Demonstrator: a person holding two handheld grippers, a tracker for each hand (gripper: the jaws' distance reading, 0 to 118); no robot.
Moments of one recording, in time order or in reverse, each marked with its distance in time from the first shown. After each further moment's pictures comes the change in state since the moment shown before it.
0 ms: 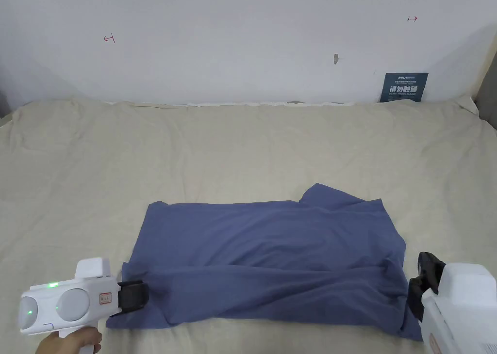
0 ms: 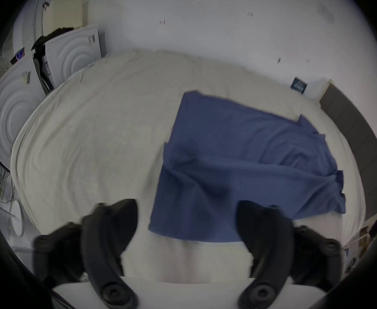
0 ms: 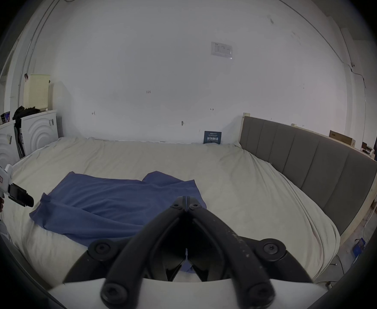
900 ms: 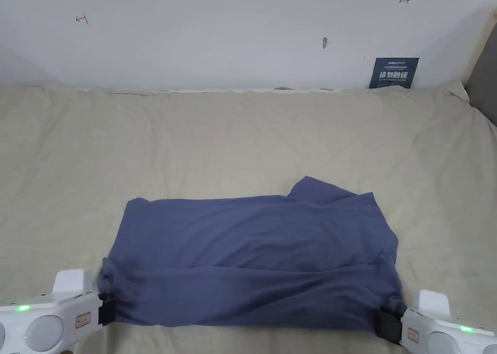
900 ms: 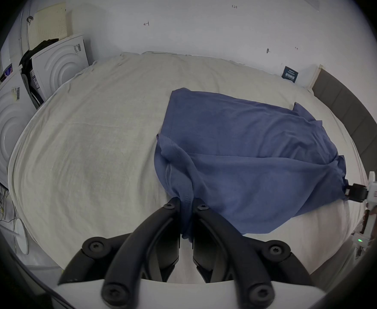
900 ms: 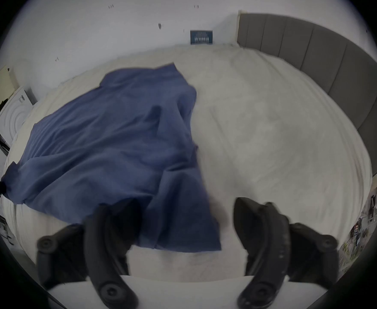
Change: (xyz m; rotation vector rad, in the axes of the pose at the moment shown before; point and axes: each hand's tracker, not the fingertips) left arm 0.014 -0.010 0.001 0.052 -0.040 -0.102; right arm 0.035 -0.110 -0.152 -0.662 0.004 -0.160
